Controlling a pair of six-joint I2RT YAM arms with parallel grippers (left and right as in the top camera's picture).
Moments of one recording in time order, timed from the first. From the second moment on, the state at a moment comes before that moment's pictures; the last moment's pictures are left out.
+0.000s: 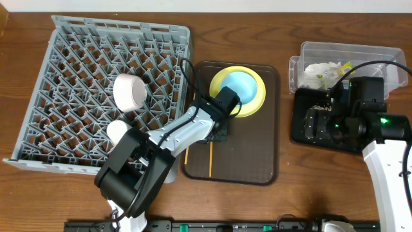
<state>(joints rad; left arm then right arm) -0.67 1.91 1.17 -0.69 -0.06 -0.58 -0.06 1.24 1.09 -1.06 -0.16 0.12</state>
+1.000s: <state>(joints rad) -0.31 1.53 1.26 -0.93 -0.05 -0.14 -0.06 1.24 1.09 -1.08 -0.16 0.12</state>
